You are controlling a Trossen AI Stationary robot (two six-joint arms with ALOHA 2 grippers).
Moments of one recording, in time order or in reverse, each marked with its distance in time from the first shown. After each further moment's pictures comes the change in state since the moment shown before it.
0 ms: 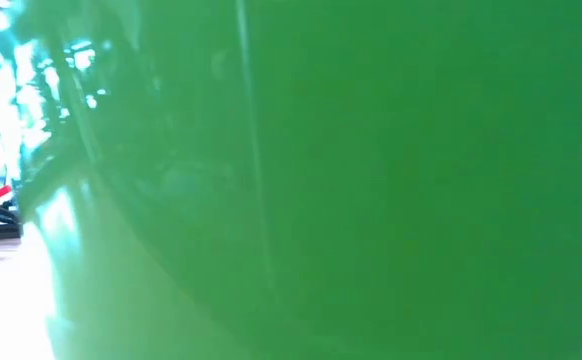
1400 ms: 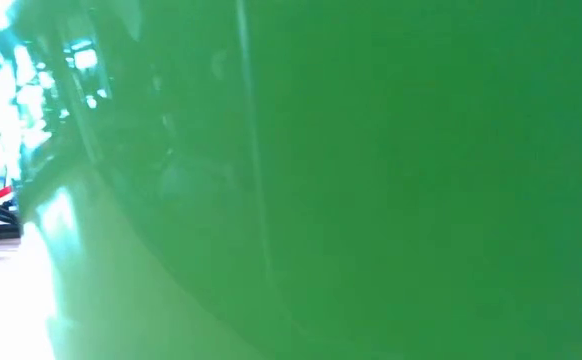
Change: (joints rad) left arm -0.111 0.006 0.040 0.027 -0.013 0.017; right arm 0.058 0.523 0.453 -0.084 -0.101 -0.128
